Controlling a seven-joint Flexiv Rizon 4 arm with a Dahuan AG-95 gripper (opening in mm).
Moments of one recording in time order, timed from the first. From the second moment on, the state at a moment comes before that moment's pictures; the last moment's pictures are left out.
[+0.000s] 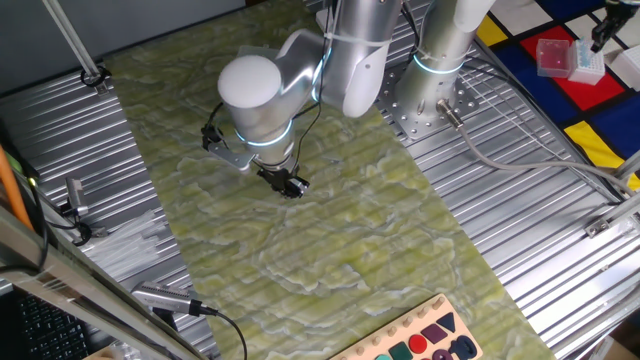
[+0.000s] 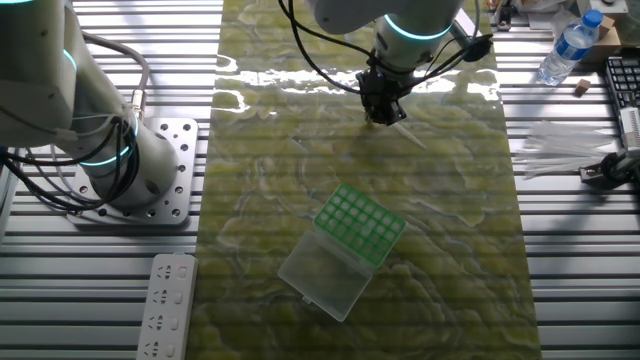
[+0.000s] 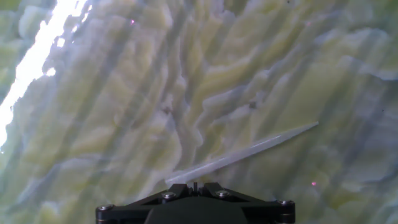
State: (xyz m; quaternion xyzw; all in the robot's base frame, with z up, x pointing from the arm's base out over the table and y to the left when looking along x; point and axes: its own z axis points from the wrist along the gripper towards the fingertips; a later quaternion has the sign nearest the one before) arm 0.463 0.107 0.017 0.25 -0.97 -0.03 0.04
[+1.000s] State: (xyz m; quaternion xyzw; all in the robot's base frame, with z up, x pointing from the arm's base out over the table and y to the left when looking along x) arm 0.481 0.124 0.027 0.06 -1.00 -0.03 0.04
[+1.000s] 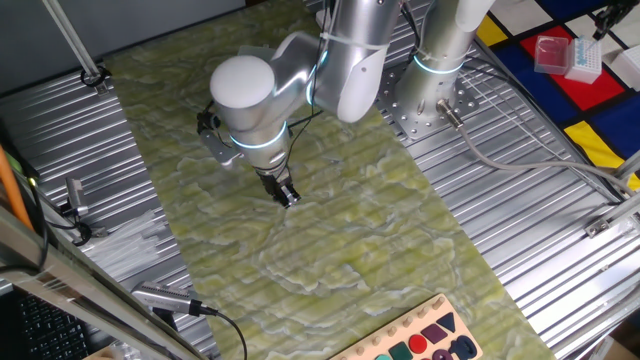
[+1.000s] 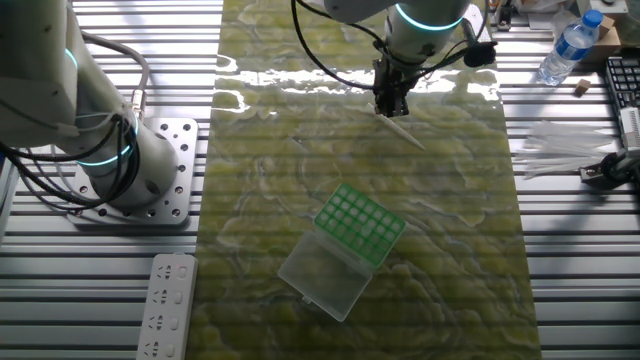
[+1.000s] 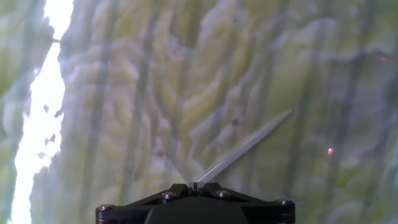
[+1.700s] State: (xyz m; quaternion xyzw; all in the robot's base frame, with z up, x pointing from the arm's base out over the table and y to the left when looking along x) arm 0.483 0.126 0.028 0.00 -1.00 -0.03 0.03
